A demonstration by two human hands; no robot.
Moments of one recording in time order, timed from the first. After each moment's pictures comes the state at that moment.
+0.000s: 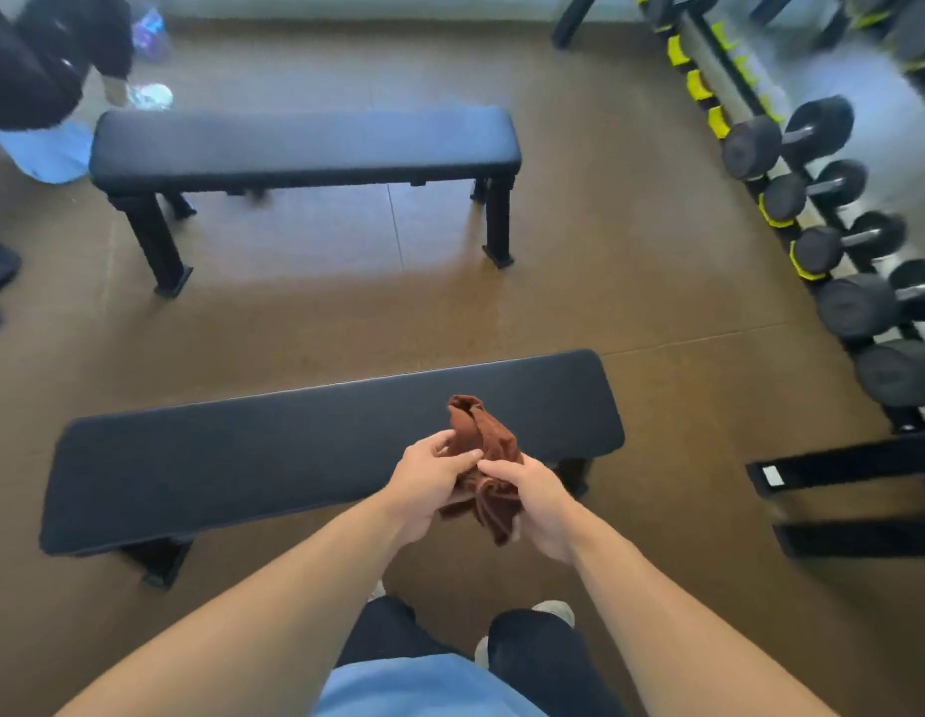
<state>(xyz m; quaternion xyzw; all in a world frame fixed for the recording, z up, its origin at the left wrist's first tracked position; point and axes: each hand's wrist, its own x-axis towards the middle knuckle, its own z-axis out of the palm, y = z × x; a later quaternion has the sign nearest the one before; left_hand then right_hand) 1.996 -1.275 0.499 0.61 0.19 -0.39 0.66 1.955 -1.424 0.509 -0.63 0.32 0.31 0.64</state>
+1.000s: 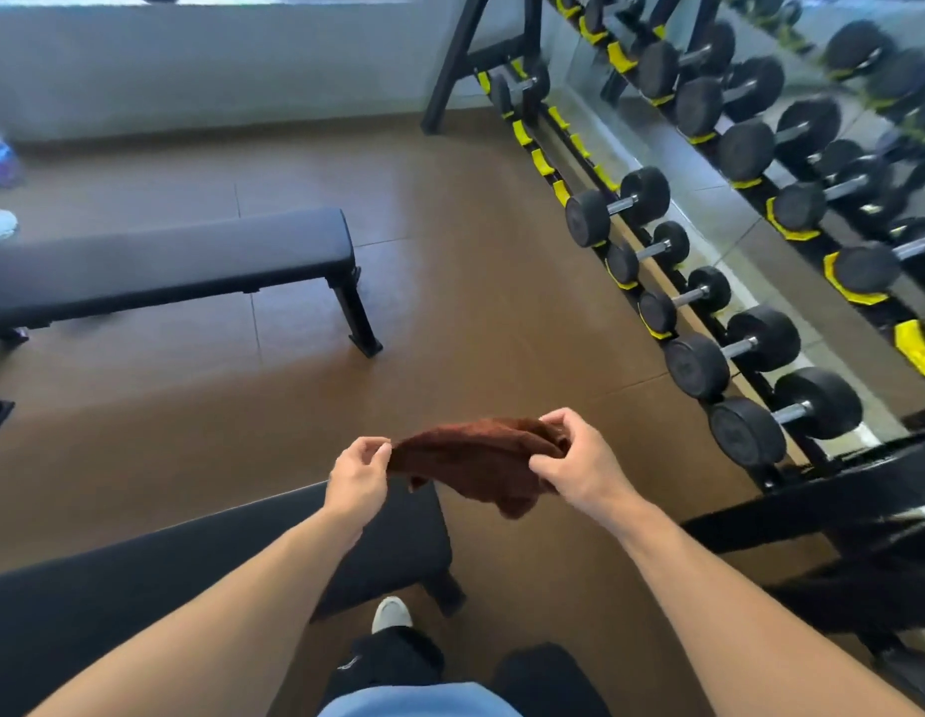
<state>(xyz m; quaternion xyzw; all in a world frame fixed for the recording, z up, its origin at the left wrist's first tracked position) 2.125 -1.650 0.532 0.81 0.16 -0.23 0.52 2.054 -1.899 0.592 -0.85 0.23 0.09 0.47</state>
